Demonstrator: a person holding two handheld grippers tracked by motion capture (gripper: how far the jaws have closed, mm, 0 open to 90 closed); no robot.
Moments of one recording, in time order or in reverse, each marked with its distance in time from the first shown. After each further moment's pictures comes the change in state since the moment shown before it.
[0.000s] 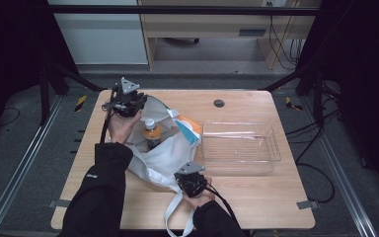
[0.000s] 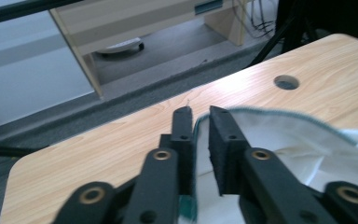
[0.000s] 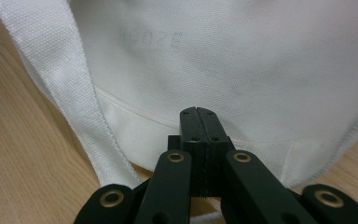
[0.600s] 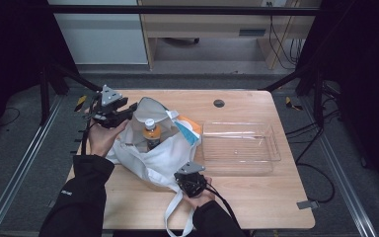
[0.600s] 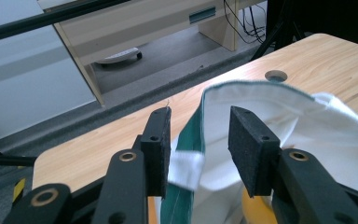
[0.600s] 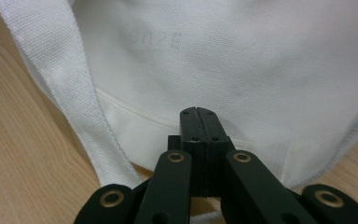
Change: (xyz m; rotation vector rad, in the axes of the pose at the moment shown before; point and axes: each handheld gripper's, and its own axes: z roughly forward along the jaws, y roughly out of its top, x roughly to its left) left arm 0.015 -0.022 -0.052 -0.036 -0.019 0.027; right arm 0.000 0.000 0.000 -0.001 0.000 0.003
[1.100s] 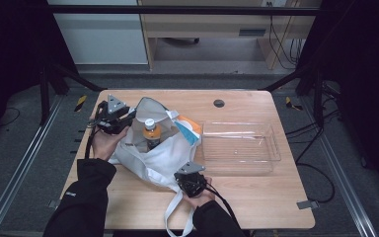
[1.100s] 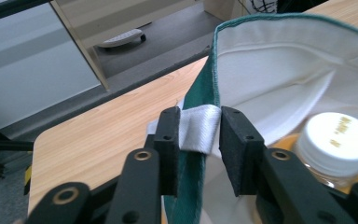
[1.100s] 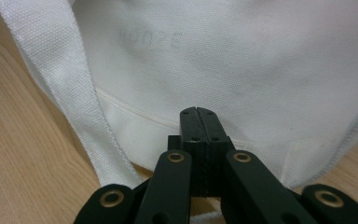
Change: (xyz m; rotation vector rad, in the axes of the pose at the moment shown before) left arm 0.000 -0.026 0.024 0.071 0.026 0.035; right arm 0.000 0.000 0.000 0.000 0.003 0.001
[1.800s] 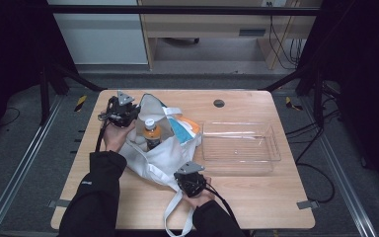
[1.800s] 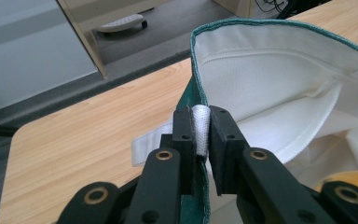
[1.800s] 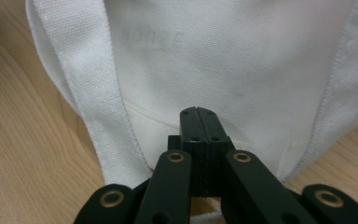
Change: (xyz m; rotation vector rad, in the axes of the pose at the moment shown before) left arm 0.004 0.000 0.052 0.055 0.007 -0.056; right arm 0.000 0.001 0.001 -0.001 -0.004 -0.012
